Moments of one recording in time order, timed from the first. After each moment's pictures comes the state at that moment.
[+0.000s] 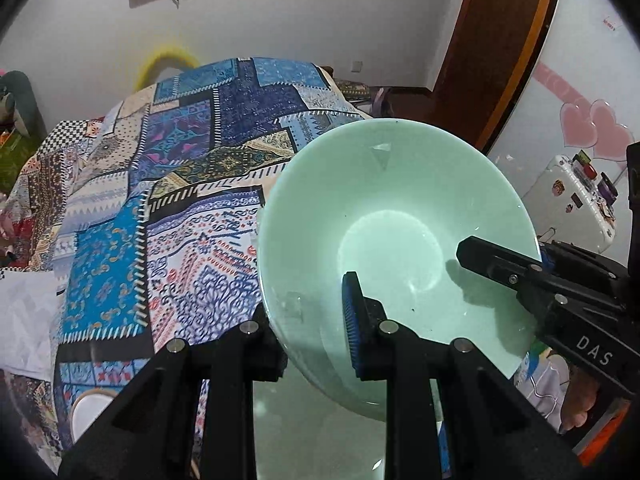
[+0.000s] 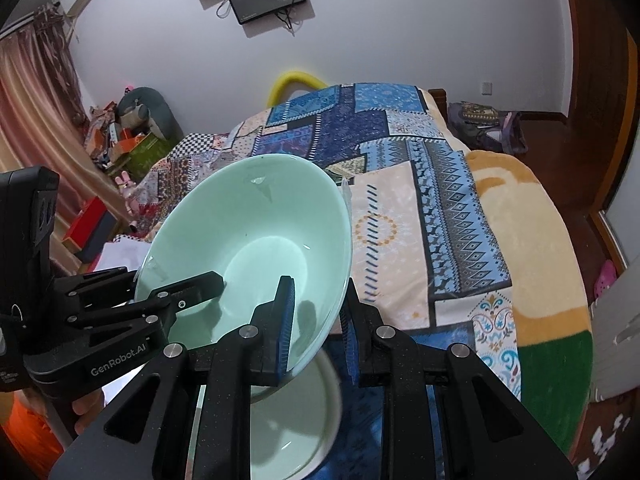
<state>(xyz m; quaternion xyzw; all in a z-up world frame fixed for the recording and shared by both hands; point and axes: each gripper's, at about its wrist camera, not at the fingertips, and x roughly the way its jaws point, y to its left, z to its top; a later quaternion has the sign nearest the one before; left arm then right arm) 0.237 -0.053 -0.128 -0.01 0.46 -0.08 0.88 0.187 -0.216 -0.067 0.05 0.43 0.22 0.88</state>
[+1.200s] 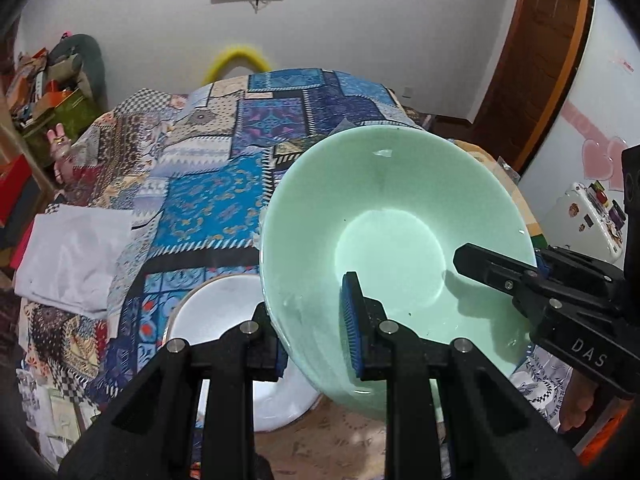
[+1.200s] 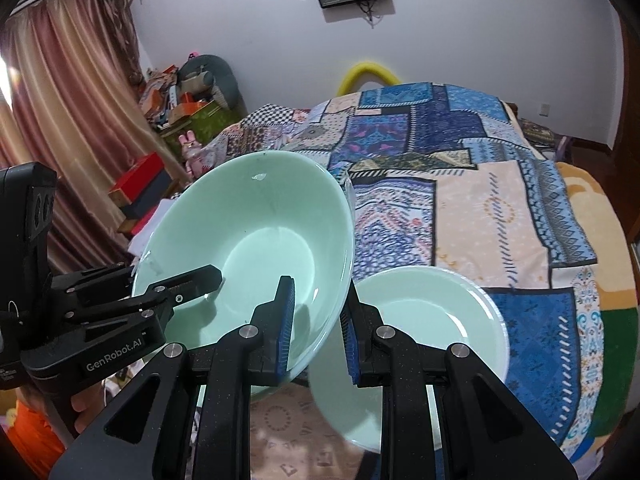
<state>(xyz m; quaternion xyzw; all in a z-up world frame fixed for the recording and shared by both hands) 0.100 0.073 -0.108 -0.05 0.43 0.00 0.90 0.097 -0.098 -0.063 0.01 0.42 0.31 0.86</state>
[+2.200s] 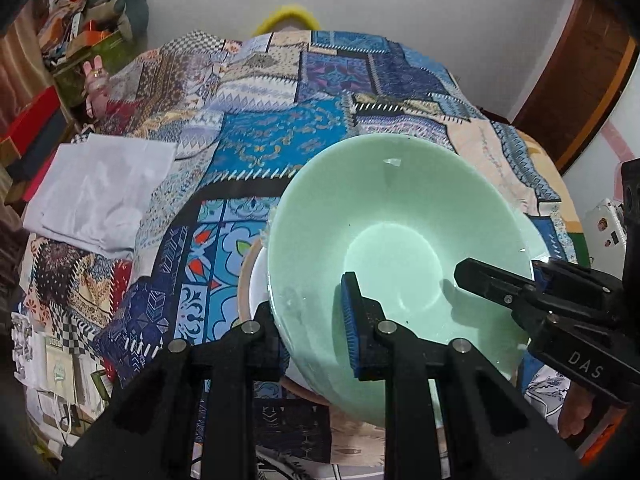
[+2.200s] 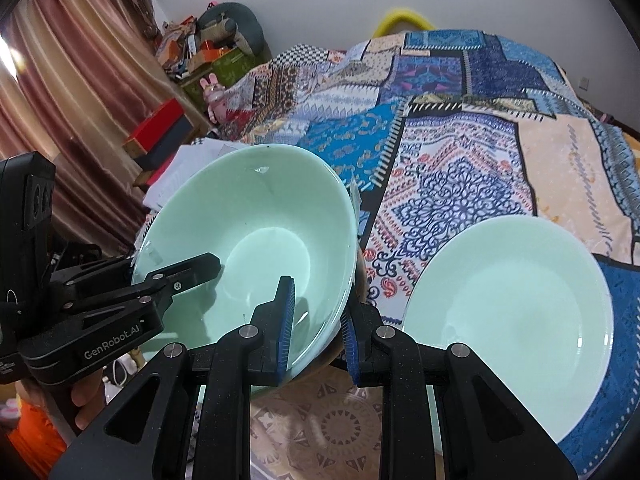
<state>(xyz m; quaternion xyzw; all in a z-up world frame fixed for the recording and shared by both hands) 0.075 0.159 -0.171 -0.10 0.48 0.06 0.87 0.090 -0.020 -0.125 -0.01 0.49 0.35 0.80</state>
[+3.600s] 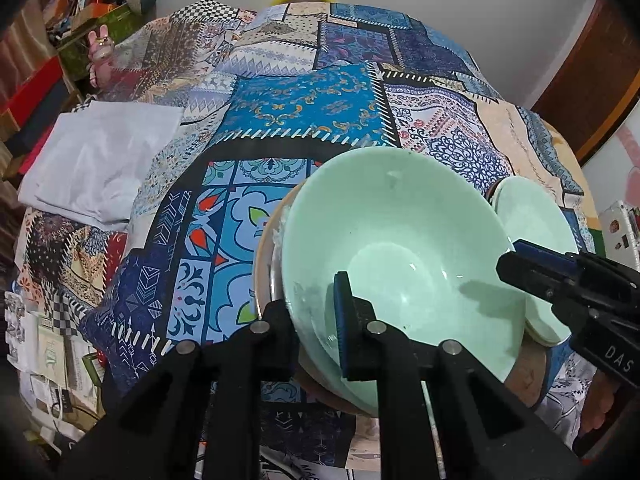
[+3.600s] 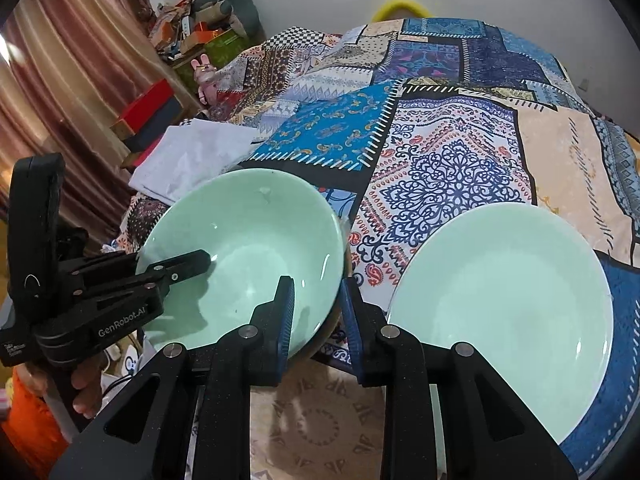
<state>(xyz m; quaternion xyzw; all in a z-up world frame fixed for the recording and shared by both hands) 0.081 0.173 -0.209 -0.11 0.51 0.07 0.85 0.094 -0.018 -0.139 -0.04 0.50 0.34 0.79</state>
